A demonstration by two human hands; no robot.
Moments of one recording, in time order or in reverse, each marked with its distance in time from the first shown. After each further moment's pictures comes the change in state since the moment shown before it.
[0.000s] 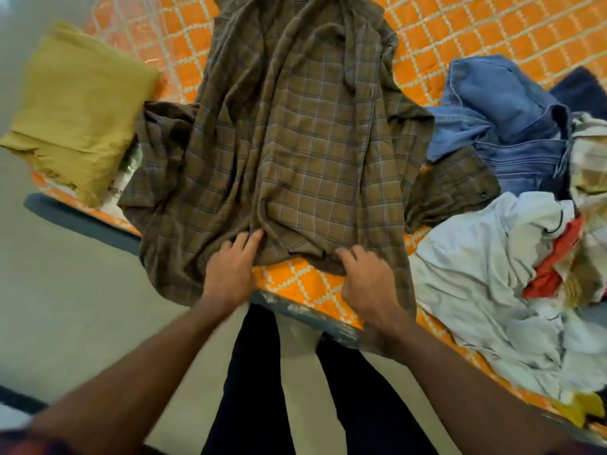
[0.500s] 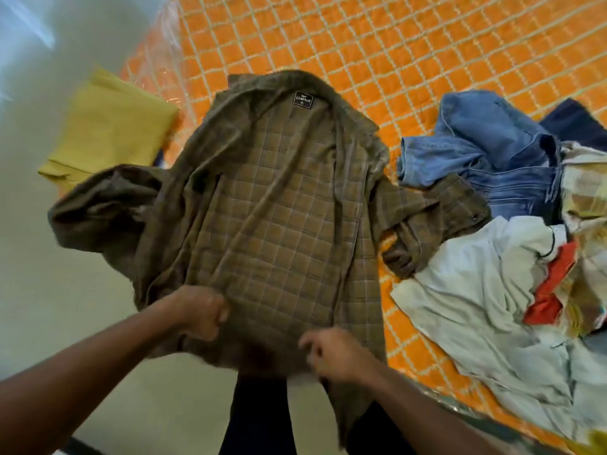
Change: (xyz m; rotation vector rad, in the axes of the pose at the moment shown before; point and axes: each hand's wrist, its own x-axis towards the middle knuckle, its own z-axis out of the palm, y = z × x) left_hand -0.019 -0.028 -0.063 0.434 -0.818 0.221; right_hand -0.046 -0.035 0.002 0.458 -0.672 -0.112
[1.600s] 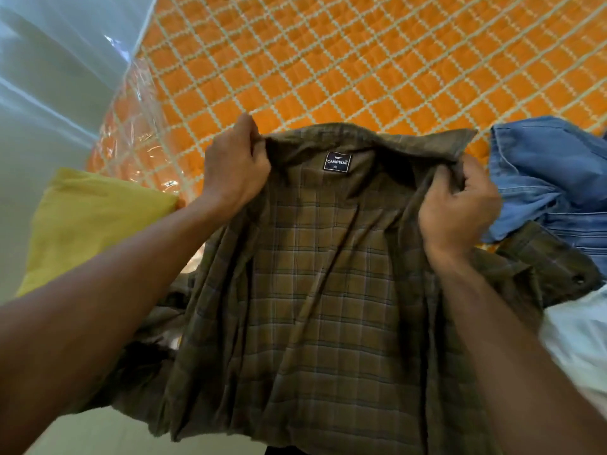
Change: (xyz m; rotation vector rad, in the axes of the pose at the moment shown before) left_hand 0.115 -0.180 -0.291 -0.675 1.433 -0.022; right_hand 0.138 -0.075 -0.288 0.300 1.860 0.108
